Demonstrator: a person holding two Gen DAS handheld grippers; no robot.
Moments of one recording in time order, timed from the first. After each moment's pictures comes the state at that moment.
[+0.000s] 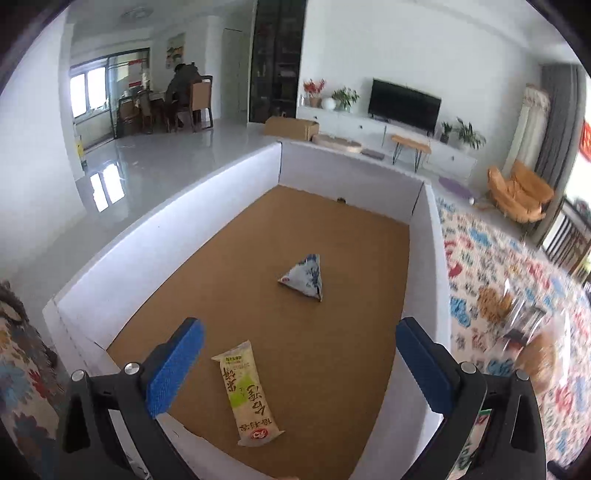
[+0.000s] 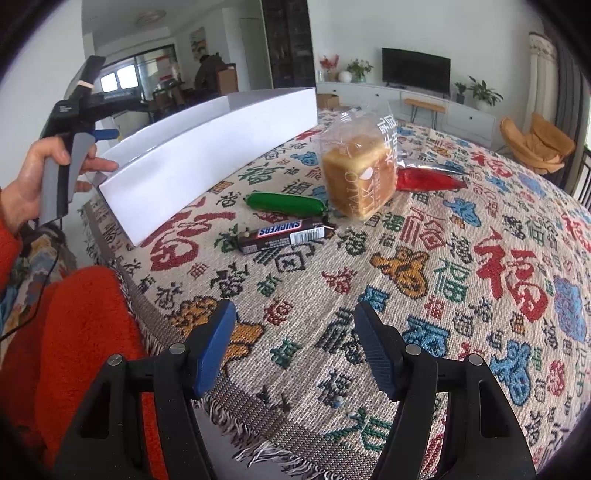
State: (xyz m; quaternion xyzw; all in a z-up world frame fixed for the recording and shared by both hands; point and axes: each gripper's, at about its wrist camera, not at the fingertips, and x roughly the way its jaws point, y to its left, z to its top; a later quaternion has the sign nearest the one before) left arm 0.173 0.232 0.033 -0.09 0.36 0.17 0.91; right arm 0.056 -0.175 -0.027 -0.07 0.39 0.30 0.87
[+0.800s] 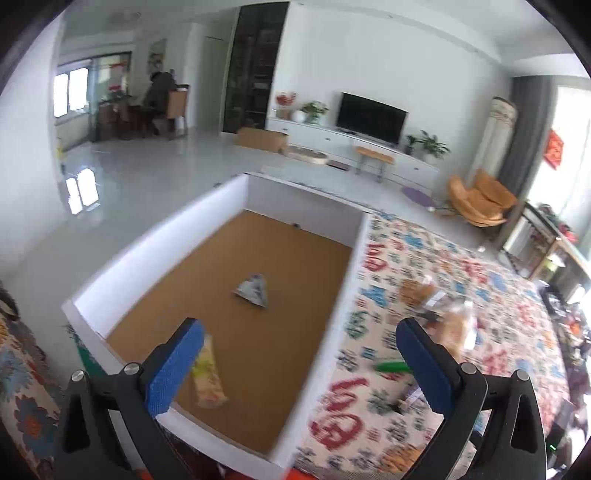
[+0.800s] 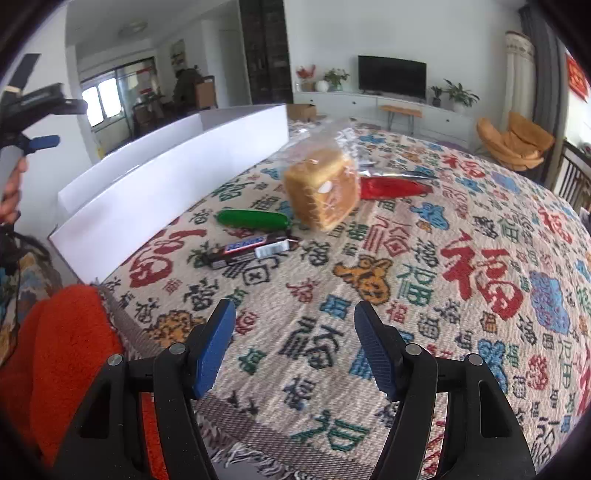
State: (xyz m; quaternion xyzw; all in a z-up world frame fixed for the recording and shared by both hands) left arm 0.072 0.164 0.120 -0.15 0.33 0.08 0.93; right arm 0.067 -0.198 -0.020 -0.06 0.38 0.25 0.89
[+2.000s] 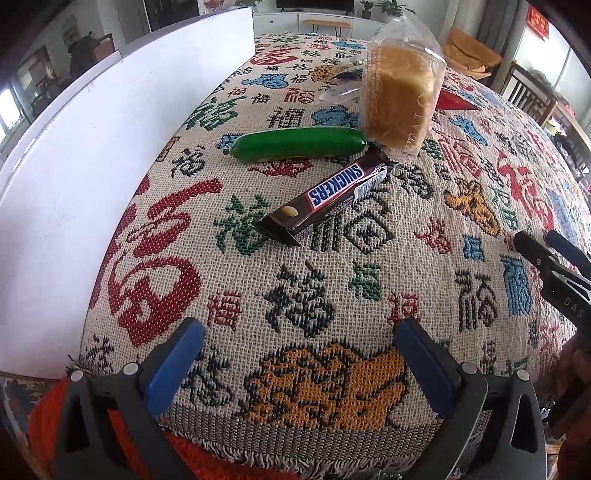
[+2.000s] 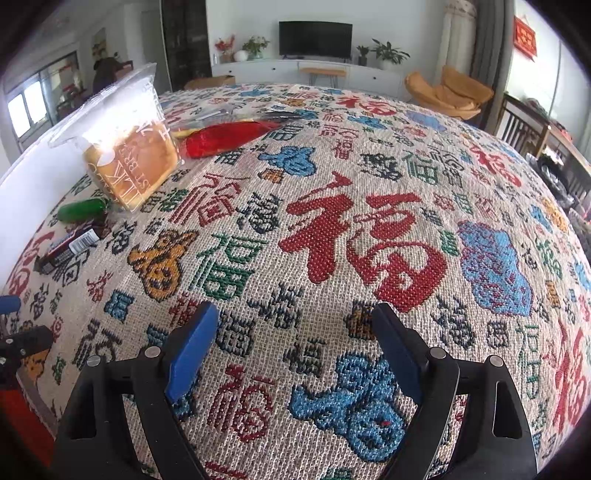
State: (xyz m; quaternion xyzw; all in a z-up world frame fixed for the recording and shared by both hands) left arm 0.125 -0.005 -0.074 -0.04 0.54 0.04 0.84; right arm 0.144 -0.281 -0.069 -0.06 0.44 0.11 0.89
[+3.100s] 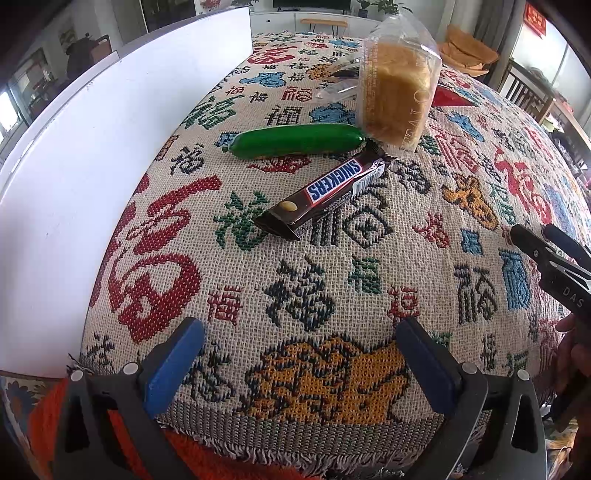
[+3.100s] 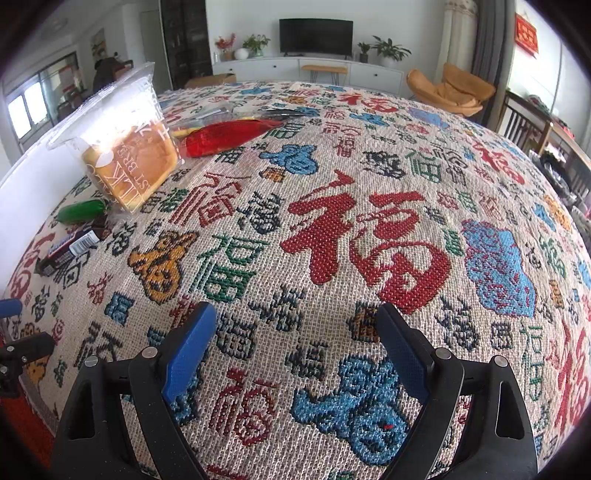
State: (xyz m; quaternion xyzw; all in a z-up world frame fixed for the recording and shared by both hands) left arm 0.122 -0.004 -0.073 -0.04 0.55 0.04 0.84; right arm 0.149 -0.281 -0.071 -0.06 0.45 0.12 0.88
